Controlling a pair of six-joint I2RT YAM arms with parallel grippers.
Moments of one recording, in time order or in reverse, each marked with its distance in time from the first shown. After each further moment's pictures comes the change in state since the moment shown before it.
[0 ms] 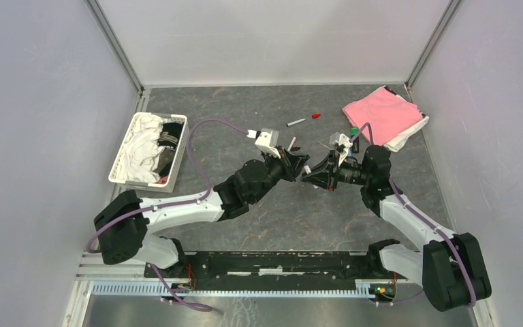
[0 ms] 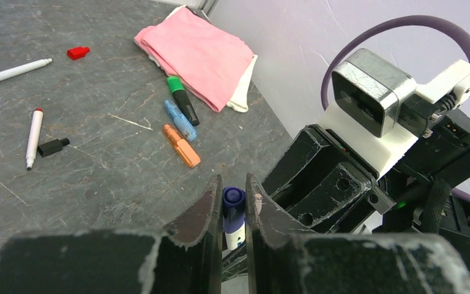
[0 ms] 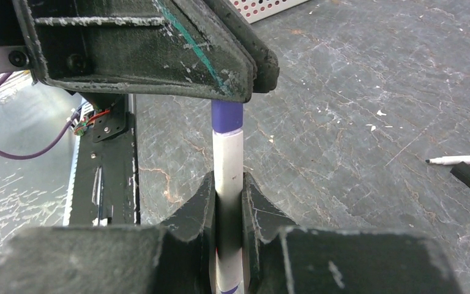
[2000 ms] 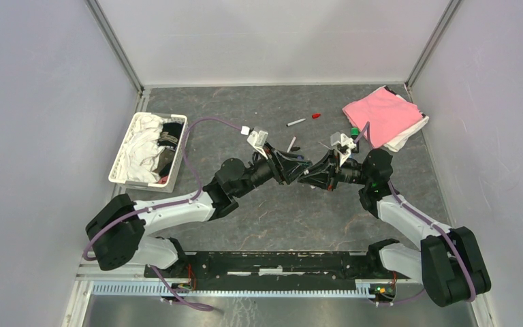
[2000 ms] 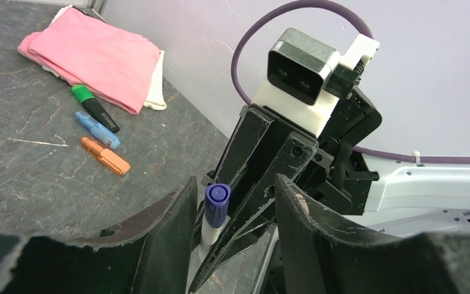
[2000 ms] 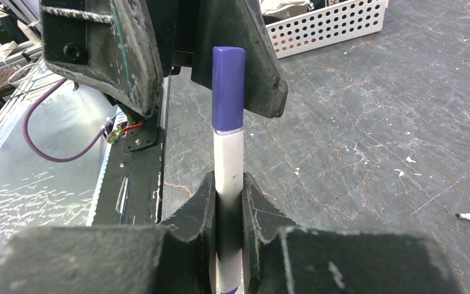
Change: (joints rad) left arm 0.123 -0.059 -0.139 0.270 0.394 -0.045; right arm 0.018 0.033 -0.032 0.290 -0.100 0.170
